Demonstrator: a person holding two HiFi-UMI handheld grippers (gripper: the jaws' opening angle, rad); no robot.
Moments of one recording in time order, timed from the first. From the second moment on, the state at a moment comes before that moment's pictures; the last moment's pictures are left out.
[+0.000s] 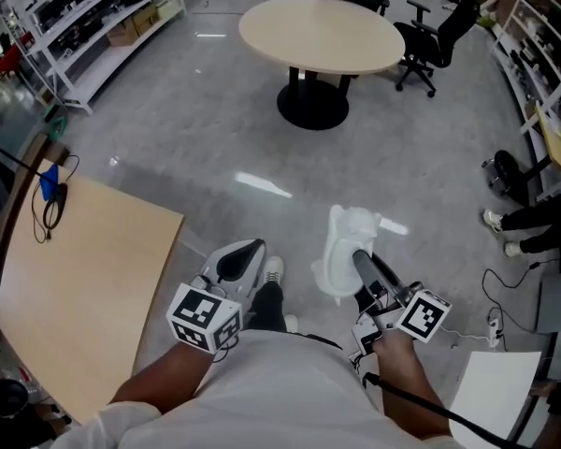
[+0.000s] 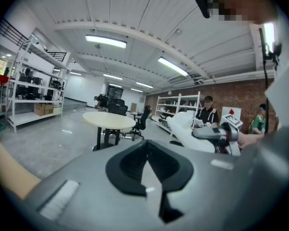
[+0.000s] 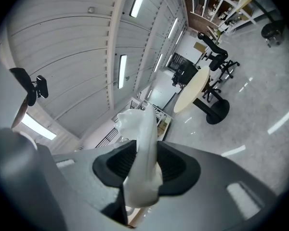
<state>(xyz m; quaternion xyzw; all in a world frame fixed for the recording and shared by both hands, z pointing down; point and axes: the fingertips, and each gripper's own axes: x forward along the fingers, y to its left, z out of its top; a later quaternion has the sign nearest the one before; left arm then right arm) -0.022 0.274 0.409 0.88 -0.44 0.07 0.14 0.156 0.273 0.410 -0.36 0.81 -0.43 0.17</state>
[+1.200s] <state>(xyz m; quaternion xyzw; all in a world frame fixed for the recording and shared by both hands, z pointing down) -0.018 0.079 0.409 0.90 -0.41 0.06 0.15 0.152 0.103 0.415 -0.40 0.78 -0.44 0.17</state>
